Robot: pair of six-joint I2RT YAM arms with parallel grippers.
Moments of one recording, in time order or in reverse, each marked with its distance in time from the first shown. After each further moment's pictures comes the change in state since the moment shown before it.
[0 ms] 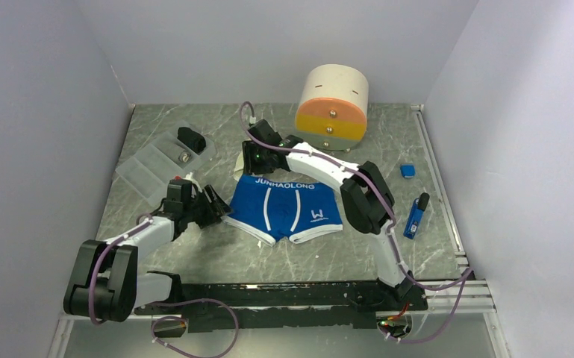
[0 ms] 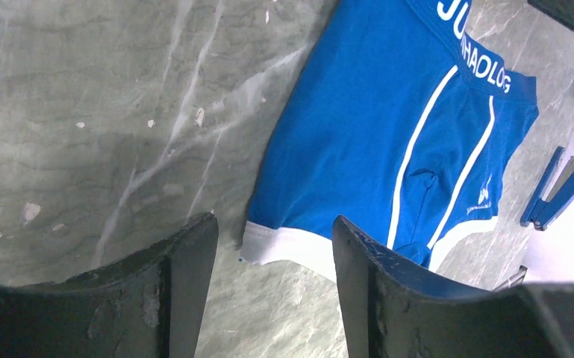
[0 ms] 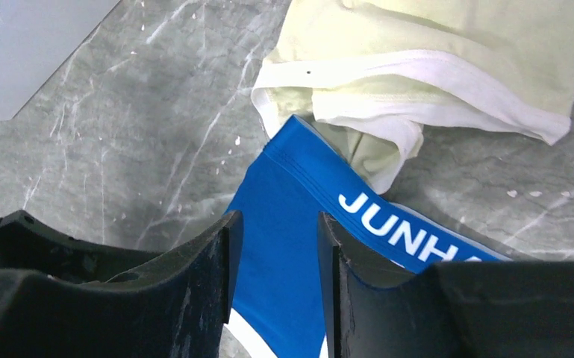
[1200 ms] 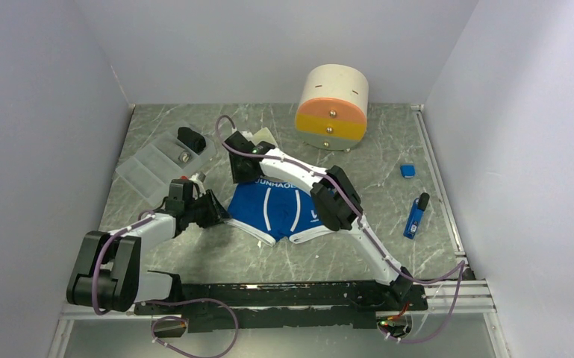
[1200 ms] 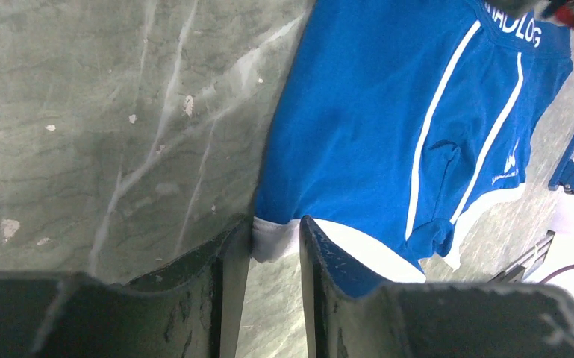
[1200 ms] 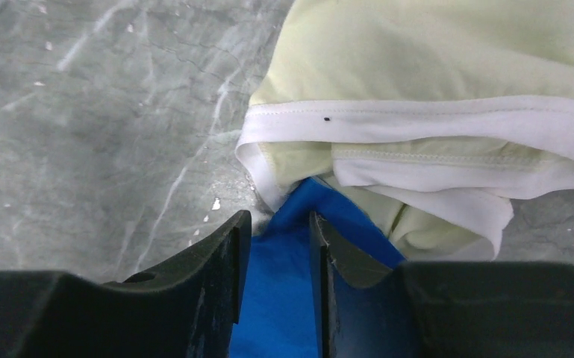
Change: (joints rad) left arm 0.003 0.056 0.011 -0.018 0.059 0.100; right arm 0.082 0.326 0.382 -0.185 0.146 0.026
